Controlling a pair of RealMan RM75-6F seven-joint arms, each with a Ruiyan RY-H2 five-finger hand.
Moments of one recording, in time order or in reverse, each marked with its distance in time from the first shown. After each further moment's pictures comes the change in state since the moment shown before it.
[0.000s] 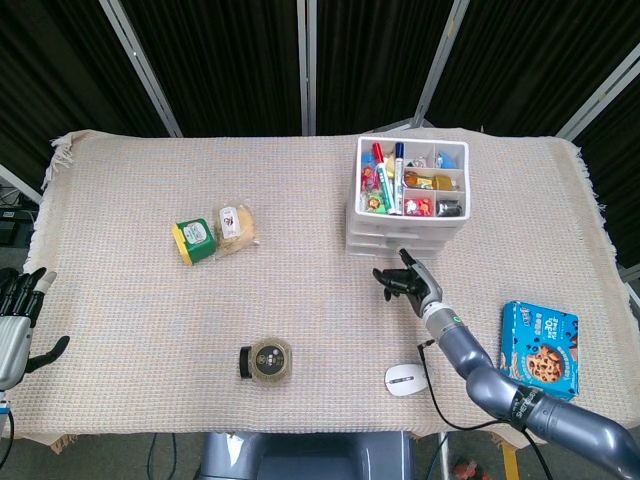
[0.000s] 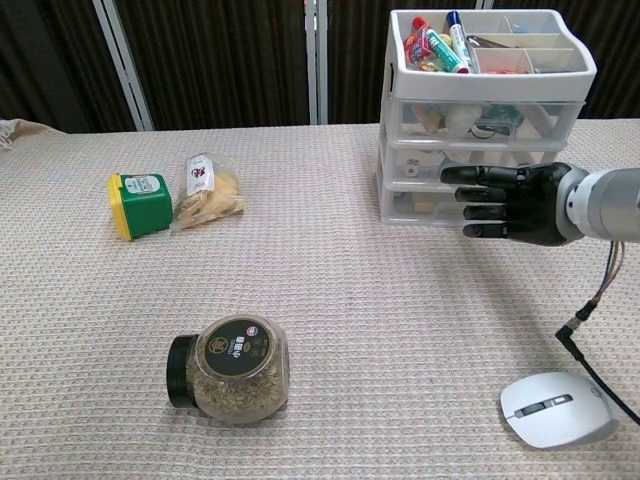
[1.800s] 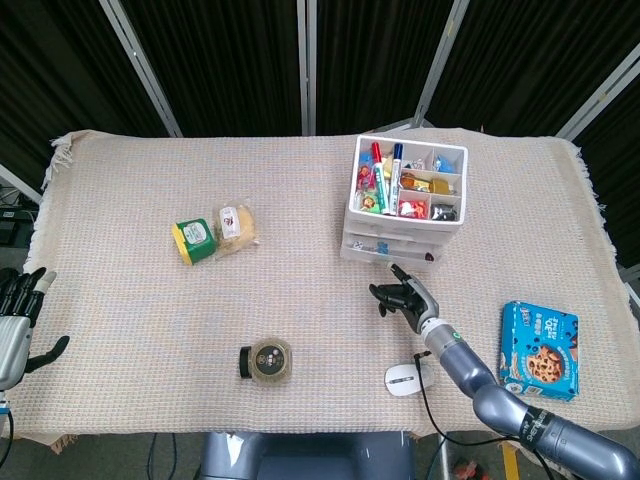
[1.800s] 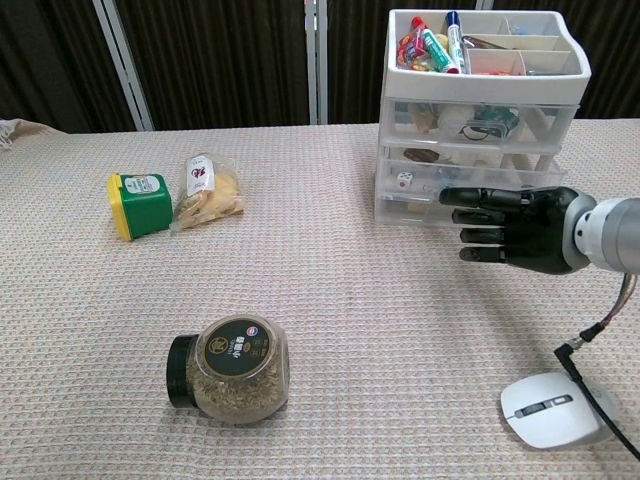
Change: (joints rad) left arm 0.000 0.000 0.002 0.006 0.006 0.002 -0.006; right arm -0.136 -0.022 0.040 -0.065 -0.150 -0.074 0.018
